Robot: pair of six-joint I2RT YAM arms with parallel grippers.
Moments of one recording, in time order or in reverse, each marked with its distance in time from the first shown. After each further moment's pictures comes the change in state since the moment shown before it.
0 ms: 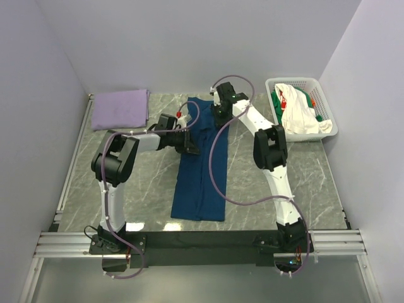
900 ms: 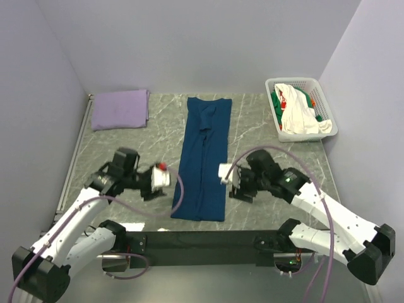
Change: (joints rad) left arm -0.014 -1.192 -0.495 -0.717 0.027 1.277; right arm 0.341 -1.591 -1.477 0.071 -0.206 -0.686
